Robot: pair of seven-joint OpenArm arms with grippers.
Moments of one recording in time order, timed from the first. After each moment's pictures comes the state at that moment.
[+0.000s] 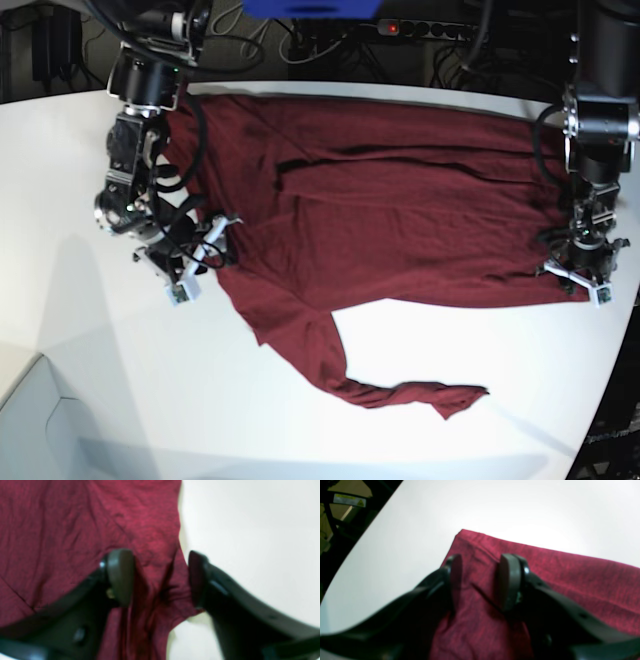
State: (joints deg) left arm -31.0 -26.3 6.2 13.2 -21.4 -4.9 -13.5; right arm 9.4 -1.4 18.0 75.7 -1.4 39.6 -39.1
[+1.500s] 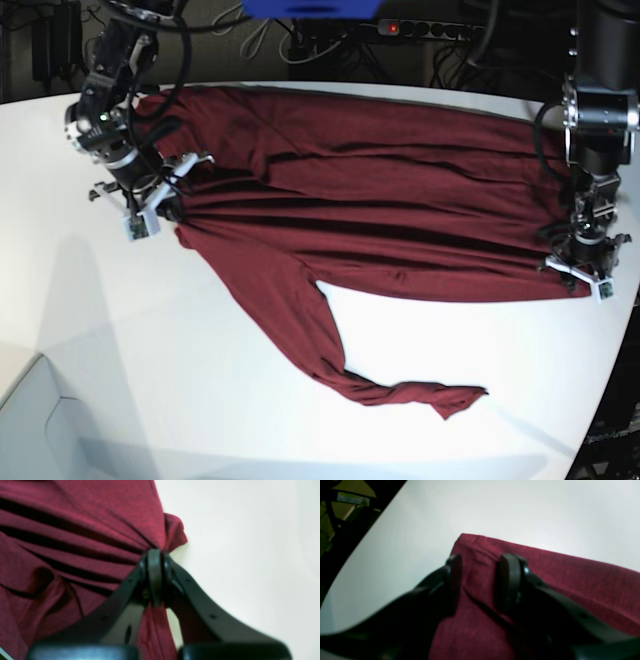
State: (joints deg) left arm -28.9 -26.7 5.8 17.4 -21.9 -4.4 -12.0; right arm -10.1 -4.7 24.5 101.9 -0.9 39.7 -39.1
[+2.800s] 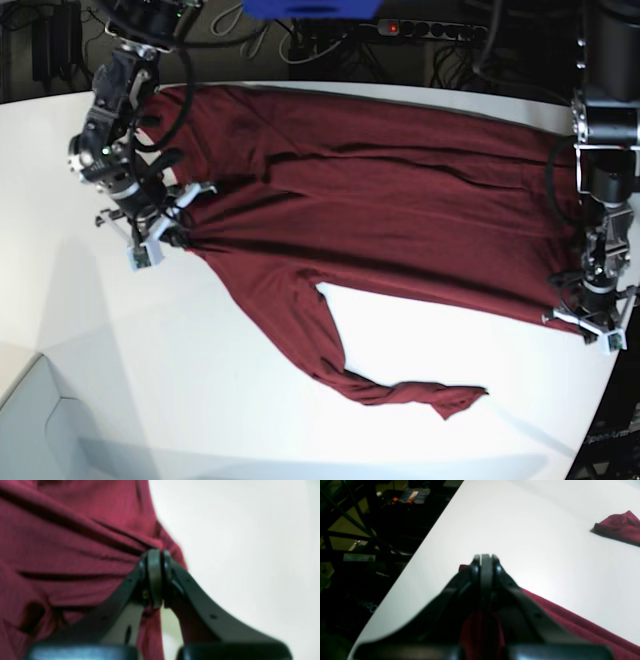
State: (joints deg) left arm -33.4 -28.1 6.1 26.6 -20.9 -4.2 -8.7; right arm -2.4 -3.9 24.7 94.5 -1.1 39.7 -39.1
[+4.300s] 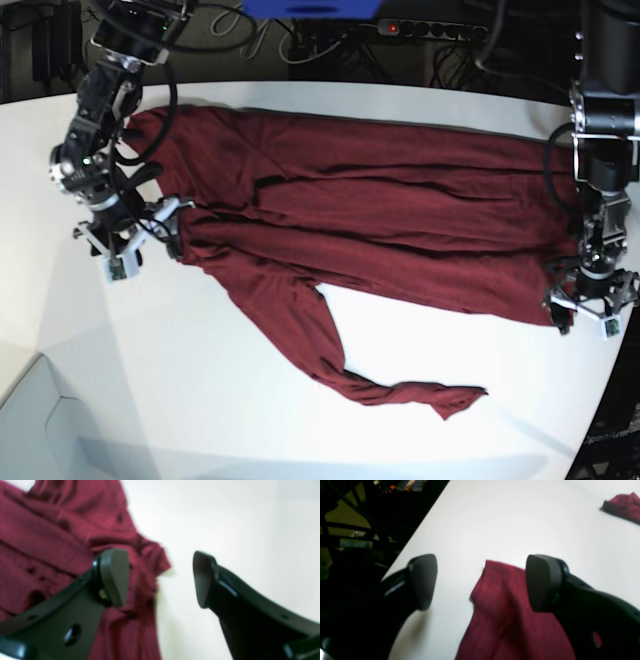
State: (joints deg) left arm -30.9 -28.0 4.6 27.1 -23.5 -4.5 -8.7; right arm -1.3 -1.9 28.7 97.1 -1.1 39.7 -39.1
